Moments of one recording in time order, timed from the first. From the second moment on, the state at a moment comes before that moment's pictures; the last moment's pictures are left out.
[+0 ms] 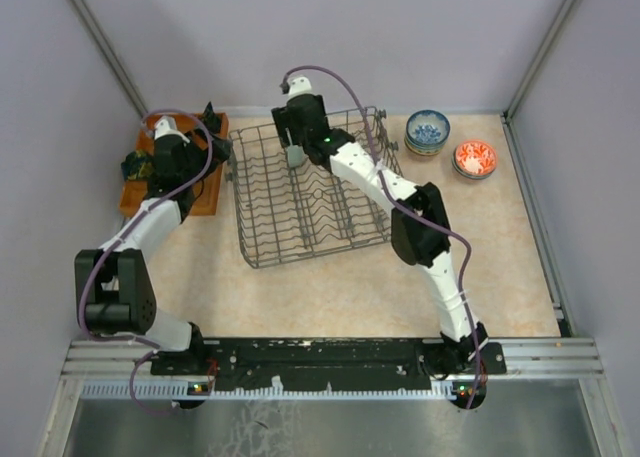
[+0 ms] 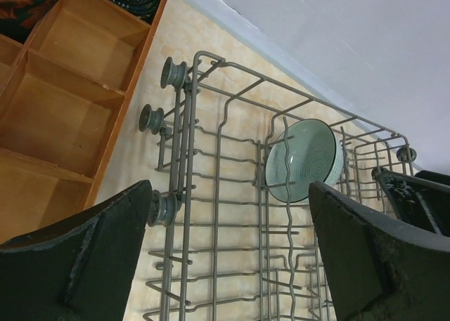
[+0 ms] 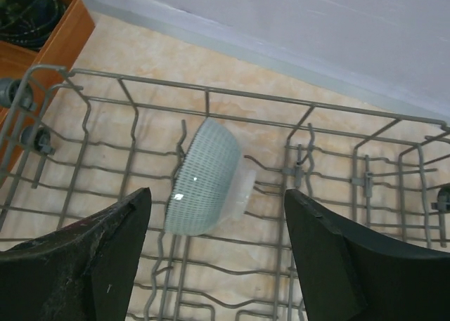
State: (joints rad) left arm -0.03 1.49 0.97 0.22 0.02 -0.66; right arm 0.68 2.27 2.13 -0.26 0.33 0.09
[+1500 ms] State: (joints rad) left arm -0.06 1.63 0.91 0.23 0.11 -0.66; right arm 0.82 2.55 2.37 -0.28 0.80 -0.11
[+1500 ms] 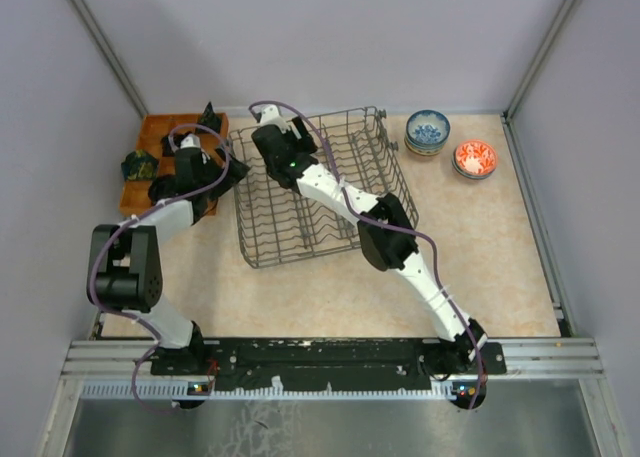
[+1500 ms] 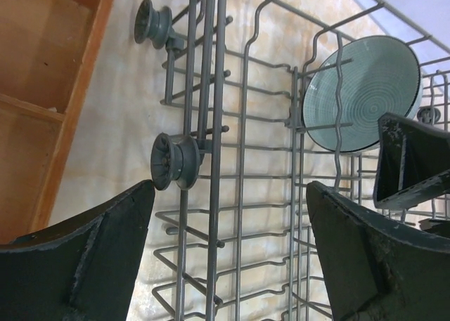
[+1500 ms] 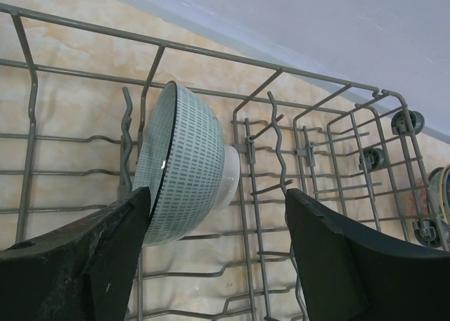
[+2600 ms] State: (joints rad) left arm -0.10 1.69 0.95 0.23 0.10 -0.66; right arm 0.84 2.55 2.32 -0.29 0.91 -0.16
